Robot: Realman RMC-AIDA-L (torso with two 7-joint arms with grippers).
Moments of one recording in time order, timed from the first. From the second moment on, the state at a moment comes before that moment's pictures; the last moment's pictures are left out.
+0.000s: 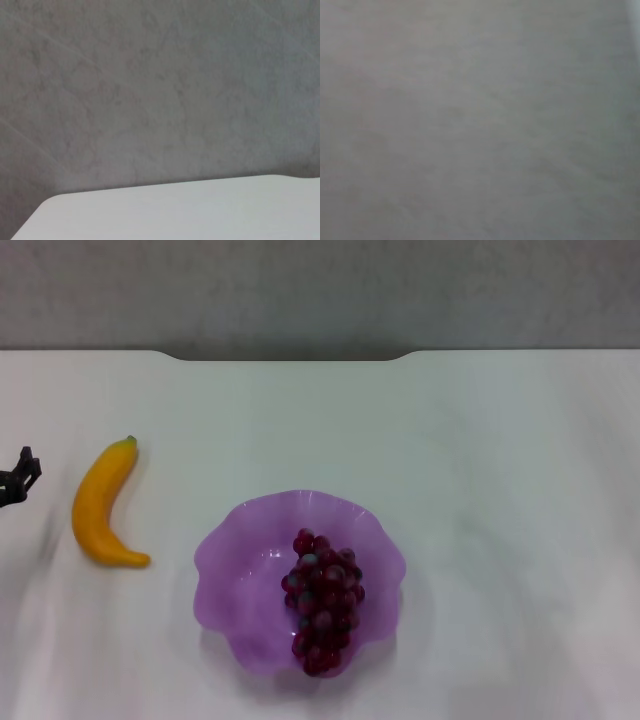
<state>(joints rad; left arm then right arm) -0.60 -2.03 -1.41 -0.07 2.51 0.69 0.01 0.44 2.02 -1.43 -0.31 0.10 -1.19 0.31</state>
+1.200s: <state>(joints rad) -0.63 -2.05 -1.40 -0.19 2.46 0.38 -0.11 0.40 2.02 -1.43 -0.05 0.16 -1.26 0.39</state>
